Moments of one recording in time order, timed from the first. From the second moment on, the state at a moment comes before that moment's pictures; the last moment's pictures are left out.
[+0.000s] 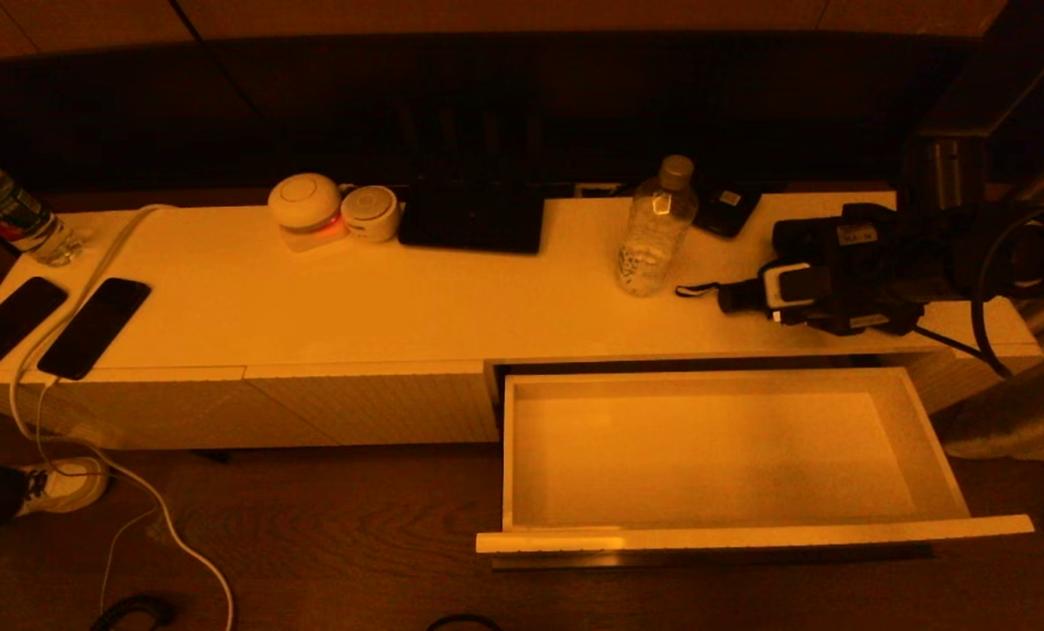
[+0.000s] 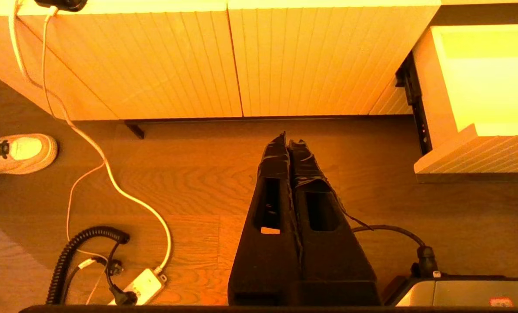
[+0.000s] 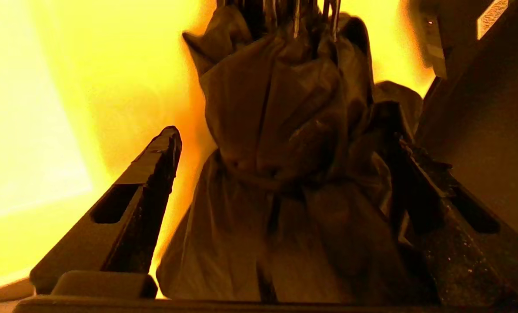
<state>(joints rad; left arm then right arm) 0.00 0.00 0.00 0.00 0.00 0.00 0.06 1.94 -1.58 0.08 -0.07 -1.62</state>
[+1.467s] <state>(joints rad) 0.00 0.00 0.00 0.00 0.00 0.00 0.08 2.01 -1.63 0.05 -0.14 -1.46</state>
